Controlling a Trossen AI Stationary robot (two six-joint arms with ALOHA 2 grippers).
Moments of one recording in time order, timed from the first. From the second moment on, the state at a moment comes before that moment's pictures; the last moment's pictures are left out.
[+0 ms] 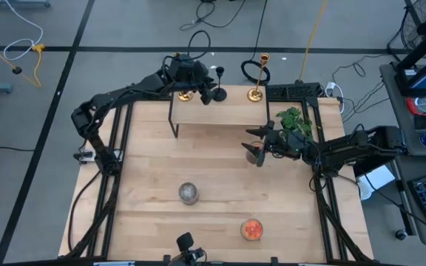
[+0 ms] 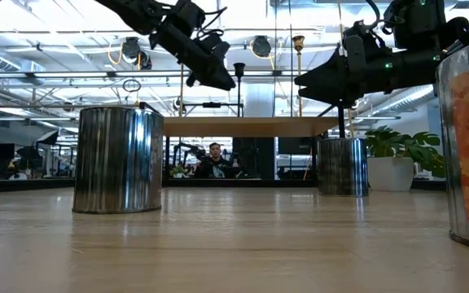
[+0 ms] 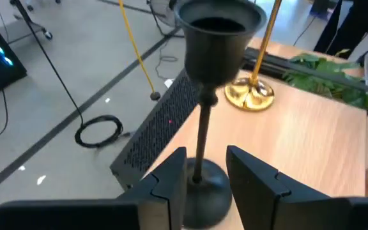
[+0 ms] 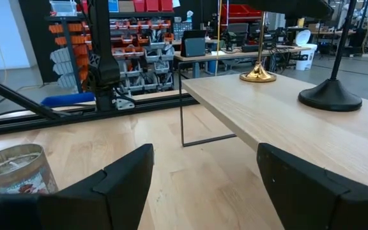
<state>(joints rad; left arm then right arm) 0.61 1.71 1.47 -0.22 0.12 0.07 -0.13 1.23 0.26 0.97 0.18 0.06</state>
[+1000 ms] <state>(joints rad) 0.06 1.59 1.41 -1.04 0.17 0.11 -0.13 1.23 0.26 0.97 0.18 0.07</state>
